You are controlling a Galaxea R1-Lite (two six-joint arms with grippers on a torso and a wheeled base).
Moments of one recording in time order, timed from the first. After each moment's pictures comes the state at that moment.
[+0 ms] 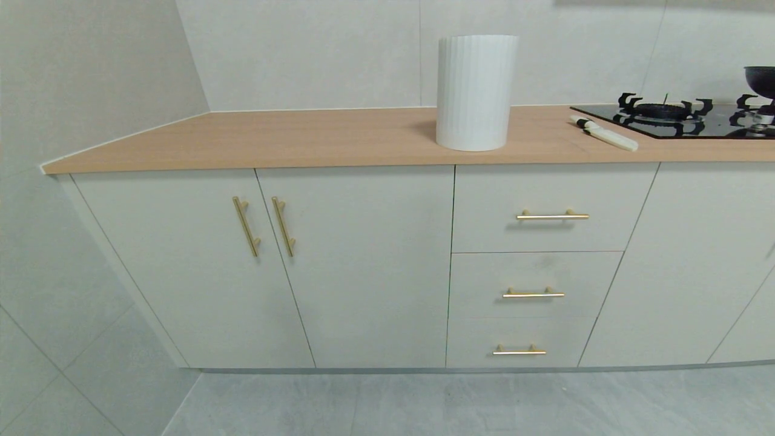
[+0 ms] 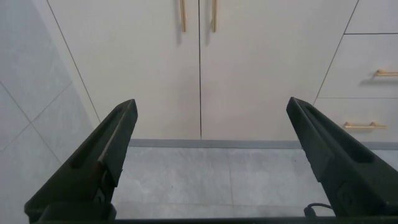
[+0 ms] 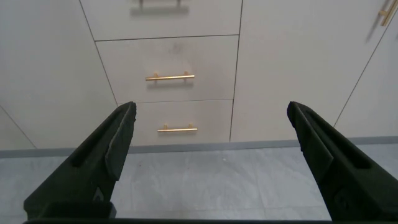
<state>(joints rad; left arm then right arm) 0.00 0.00 0.00 0.00 0.02 0.00 -0.01 0.00 0.00 0.01 -0.03 0.02</state>
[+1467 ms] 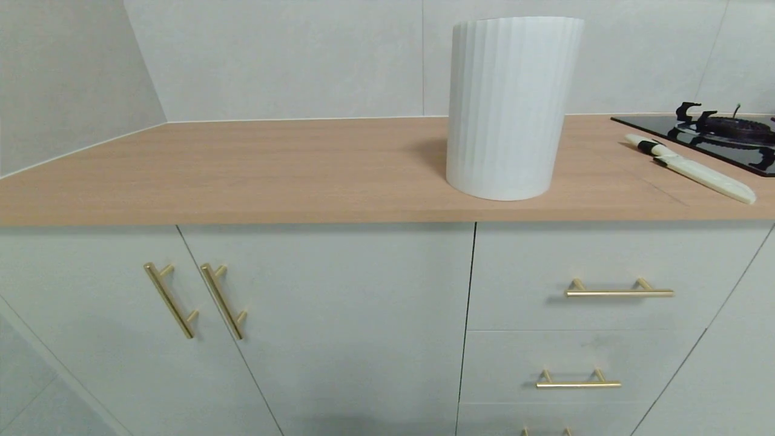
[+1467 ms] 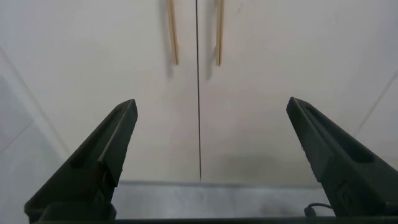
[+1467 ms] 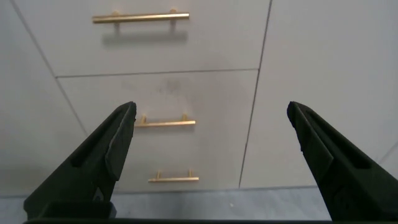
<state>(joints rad) 0.00 0.00 0.00 0.00 0.02 0.00 -0.01 0.00 0.00 0.01 -0.03 0.02</state>
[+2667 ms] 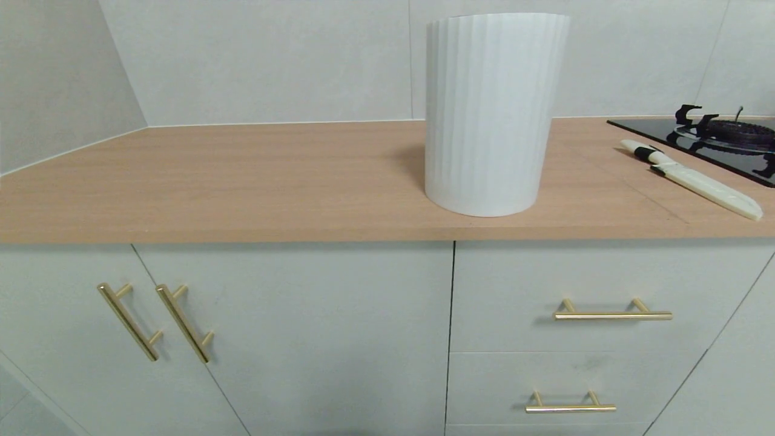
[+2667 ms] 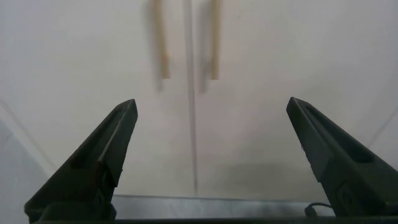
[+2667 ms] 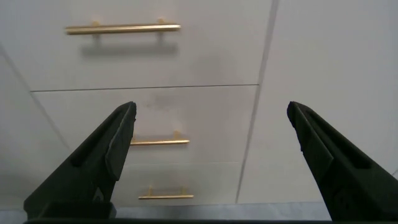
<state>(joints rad) 0.00 0.00 0.00 0.00 0.02 0.00 -0.01 0.00 0.00 0.01 -0.03 0.01</state>
